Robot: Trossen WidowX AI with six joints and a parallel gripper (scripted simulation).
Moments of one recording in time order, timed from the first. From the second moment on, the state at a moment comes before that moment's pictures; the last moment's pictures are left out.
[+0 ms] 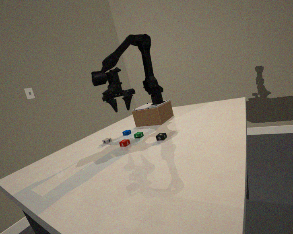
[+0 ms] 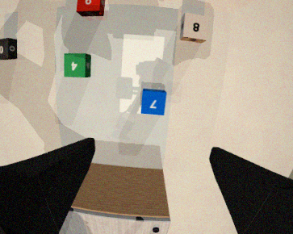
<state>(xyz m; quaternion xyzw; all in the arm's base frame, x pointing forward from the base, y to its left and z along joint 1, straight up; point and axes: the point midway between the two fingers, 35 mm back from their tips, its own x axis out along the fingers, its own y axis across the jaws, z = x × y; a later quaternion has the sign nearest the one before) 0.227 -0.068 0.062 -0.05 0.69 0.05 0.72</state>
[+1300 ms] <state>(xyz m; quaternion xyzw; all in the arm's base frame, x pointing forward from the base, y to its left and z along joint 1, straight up) 0.233 -0.069 -0.021 -0.06 0.69 0.05 0.72</state>
